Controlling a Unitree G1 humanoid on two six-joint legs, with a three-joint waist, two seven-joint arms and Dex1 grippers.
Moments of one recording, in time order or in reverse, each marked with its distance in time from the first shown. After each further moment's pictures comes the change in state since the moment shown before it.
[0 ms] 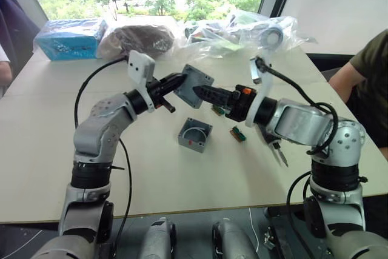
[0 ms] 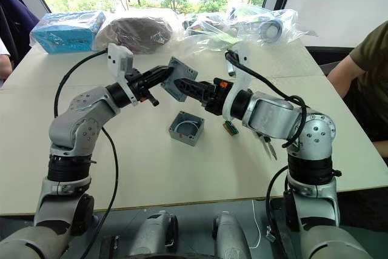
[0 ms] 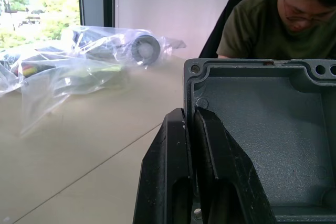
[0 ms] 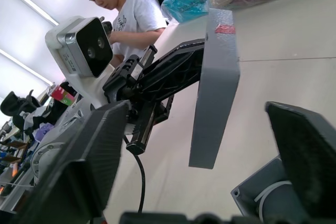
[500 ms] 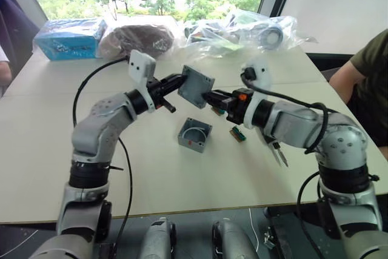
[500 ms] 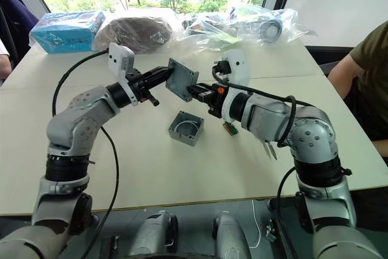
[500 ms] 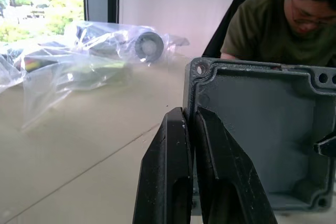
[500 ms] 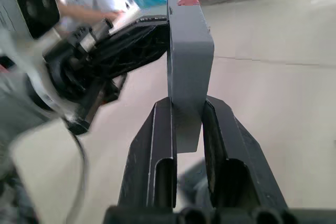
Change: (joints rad) left arm -0.004 0.062 -0.008 -0.022 -0.061 0.093 -0.009; right arm -0.015 -0.168 0.139 -0.112 -0.380 -0.040 0.228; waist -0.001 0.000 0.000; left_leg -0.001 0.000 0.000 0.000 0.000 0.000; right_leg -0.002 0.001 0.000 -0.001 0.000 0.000
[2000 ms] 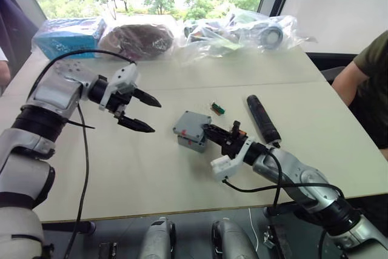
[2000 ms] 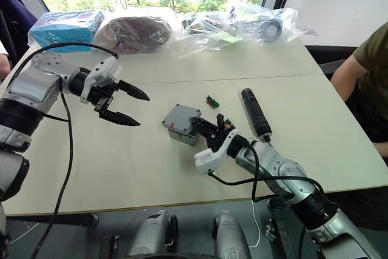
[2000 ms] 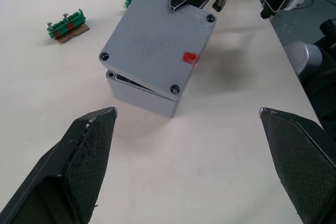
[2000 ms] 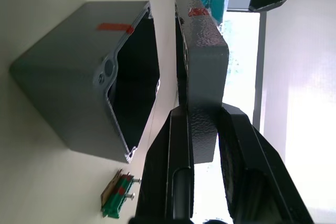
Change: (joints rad) left arm -0.418 0.499 -0.609 0.686 0.046 -0.528 -0.969; right arm 0.365 -0.064 0.379 0.200 -2.271 -1.335 0.379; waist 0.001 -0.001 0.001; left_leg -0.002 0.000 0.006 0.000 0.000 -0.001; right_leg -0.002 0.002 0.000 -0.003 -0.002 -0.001
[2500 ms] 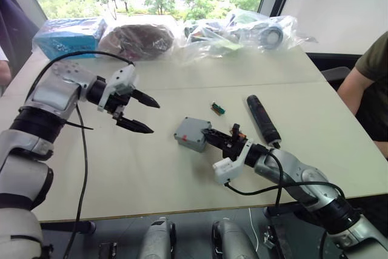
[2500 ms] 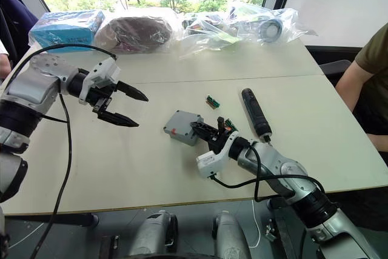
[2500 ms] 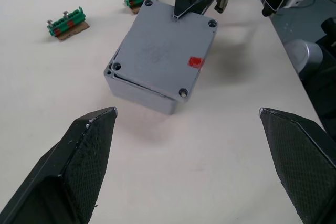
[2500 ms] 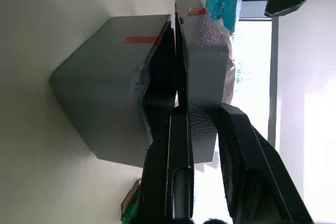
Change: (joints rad) left arm 0.015 0.010 0.000 -0.009 -0.008 -0.001 0.000; right arm -0.003 -0.001 -0.024 0.070 0.038 -0.091 0.012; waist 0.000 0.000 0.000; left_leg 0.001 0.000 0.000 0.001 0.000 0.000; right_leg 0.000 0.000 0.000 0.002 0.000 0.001
